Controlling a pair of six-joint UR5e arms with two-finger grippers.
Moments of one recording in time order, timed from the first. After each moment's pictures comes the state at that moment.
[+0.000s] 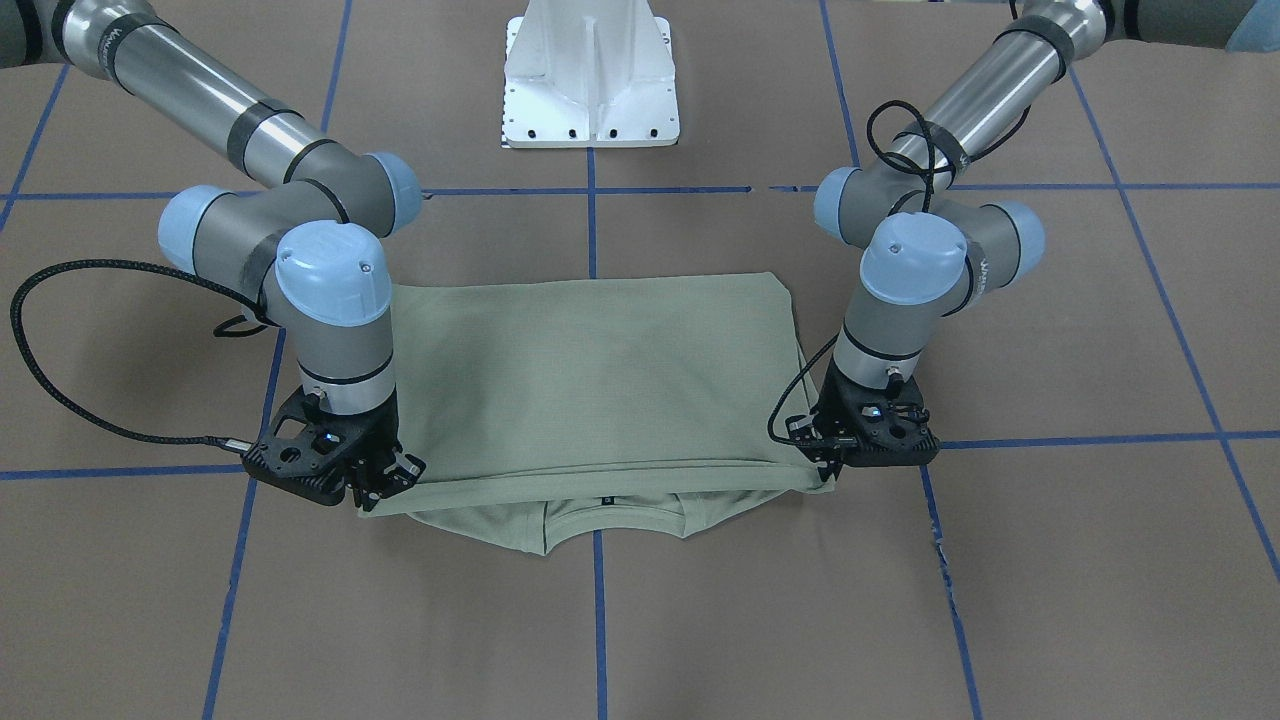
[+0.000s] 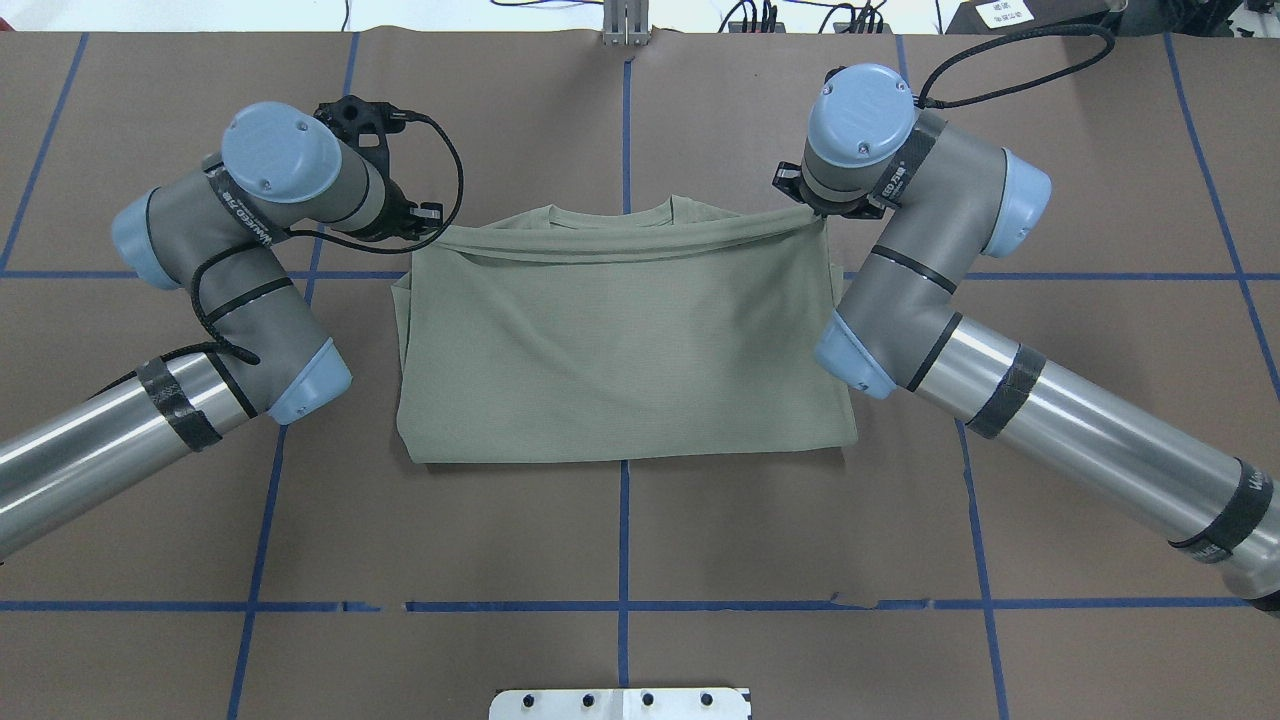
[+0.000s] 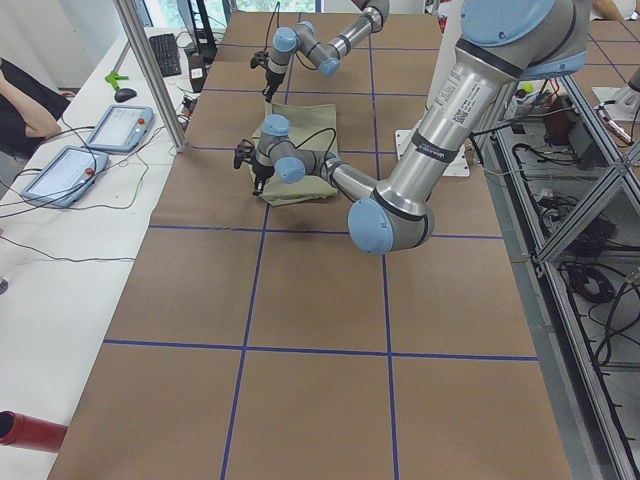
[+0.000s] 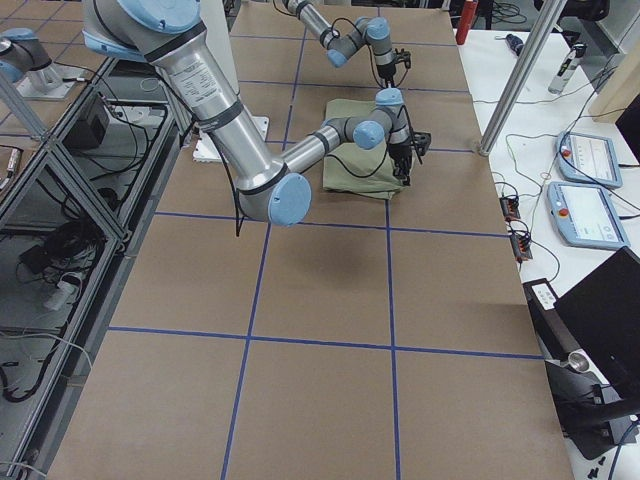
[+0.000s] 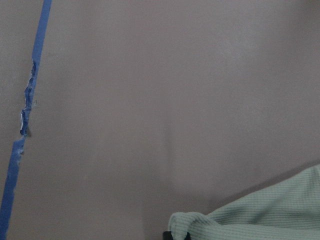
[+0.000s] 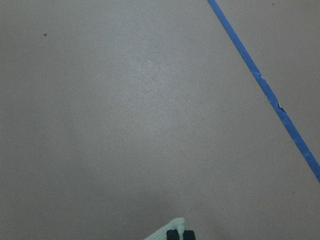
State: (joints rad) left arm -0.77 -2.17 -1.35 -2.06 -1.80 -1.07; right arm 0.76 -0.88 1.36 -1.40 1.68 1.38
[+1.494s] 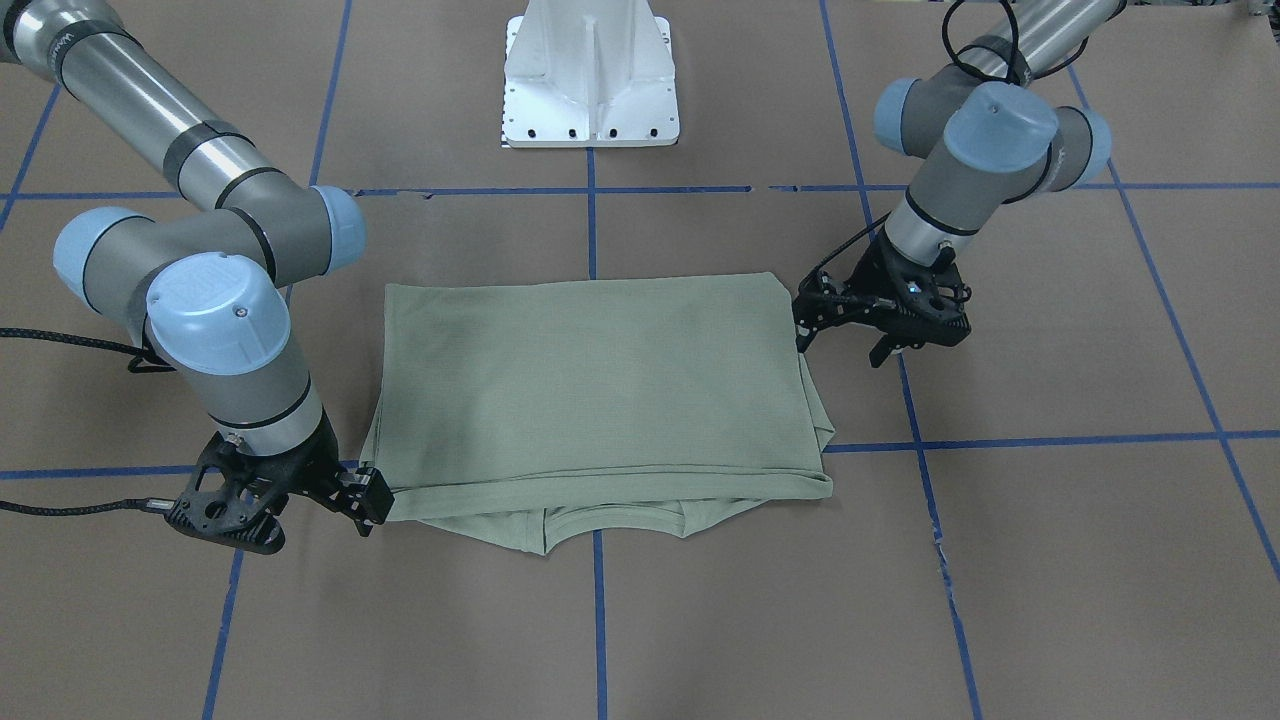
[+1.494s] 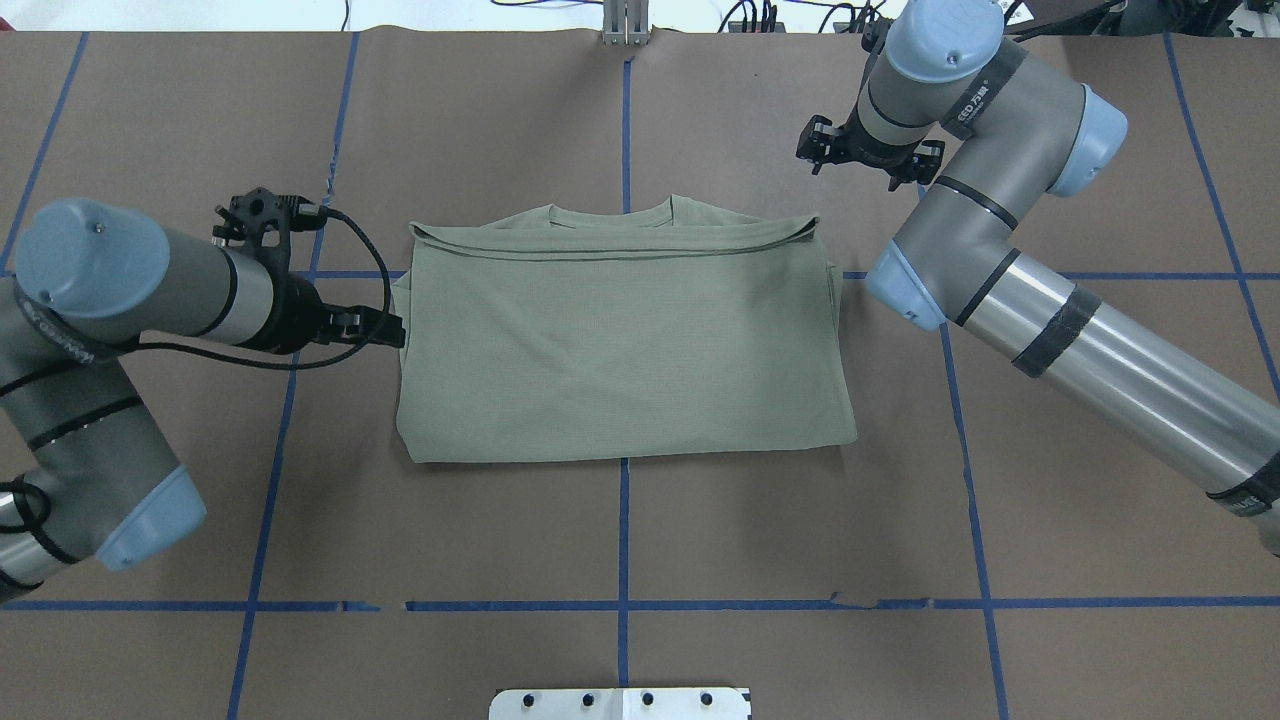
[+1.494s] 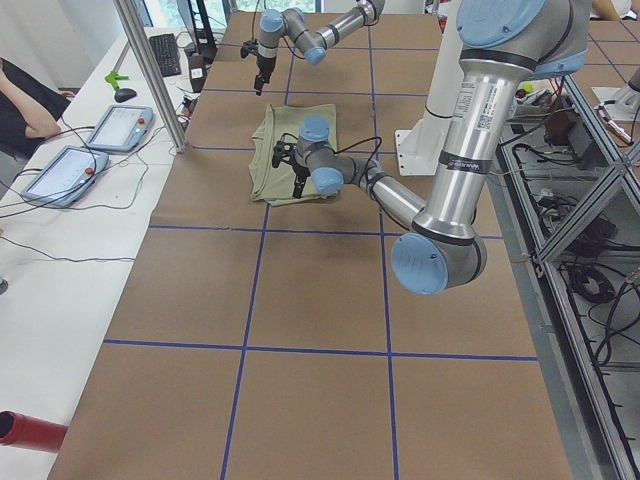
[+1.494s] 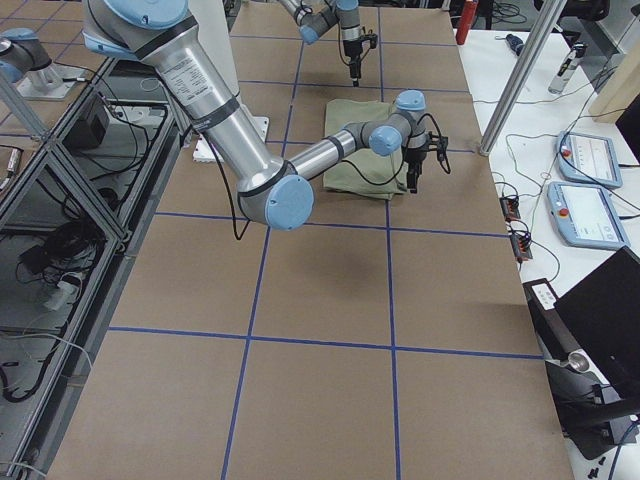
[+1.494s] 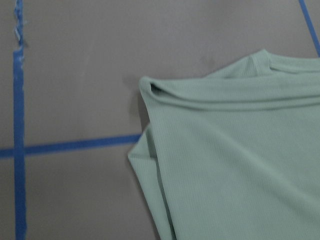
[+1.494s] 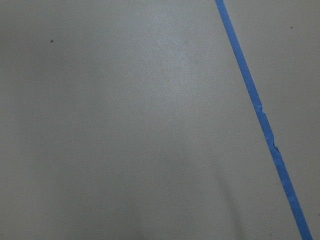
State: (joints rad) left arm -0.67 -1.81 -1.81 -2.12 -1.95 -1.10; right arm 0.87 -0.90 1.34 -1.33 1.88 1.18
